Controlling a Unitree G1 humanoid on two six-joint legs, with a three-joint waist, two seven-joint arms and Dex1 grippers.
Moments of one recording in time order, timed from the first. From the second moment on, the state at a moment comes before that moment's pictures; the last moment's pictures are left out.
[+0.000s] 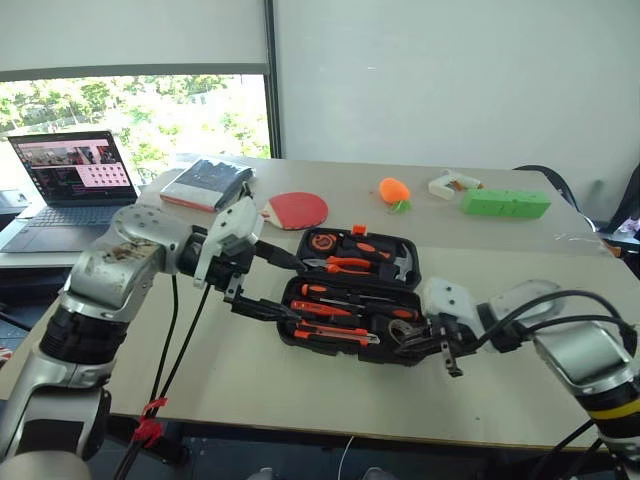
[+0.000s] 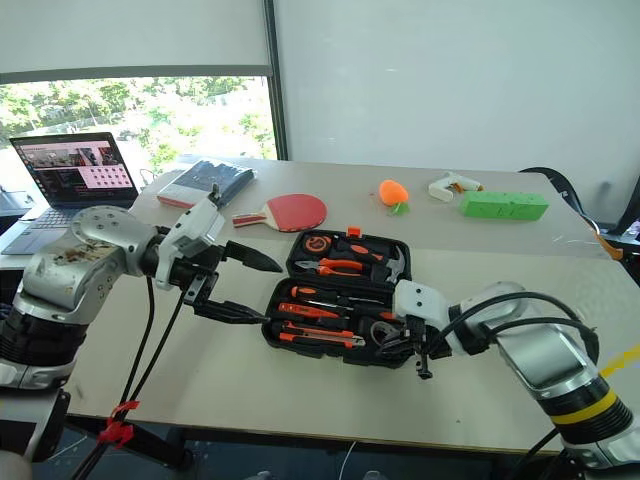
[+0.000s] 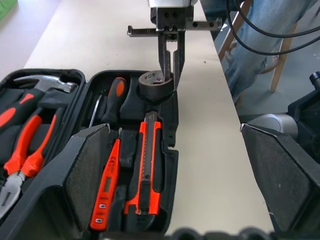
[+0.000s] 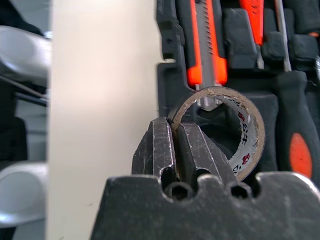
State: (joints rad) left arm -0.86 0.82 -0.16 -0.09 -0.47 0.61 -1.48; right arm -0.49 -0.91 0.23 -0.29 0.23 0.65 1.24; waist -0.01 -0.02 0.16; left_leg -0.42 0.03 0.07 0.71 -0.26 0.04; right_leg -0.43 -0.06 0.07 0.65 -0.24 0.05
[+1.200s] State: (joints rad) left arm -0.79 0.81 -0.20 0.26 -0.21 0.42 -1.28; right arm -0.32 -0.98 -0.10 -0.28 0.34 0.81 1.06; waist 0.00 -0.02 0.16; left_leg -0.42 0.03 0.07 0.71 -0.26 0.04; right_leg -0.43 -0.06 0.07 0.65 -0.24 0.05
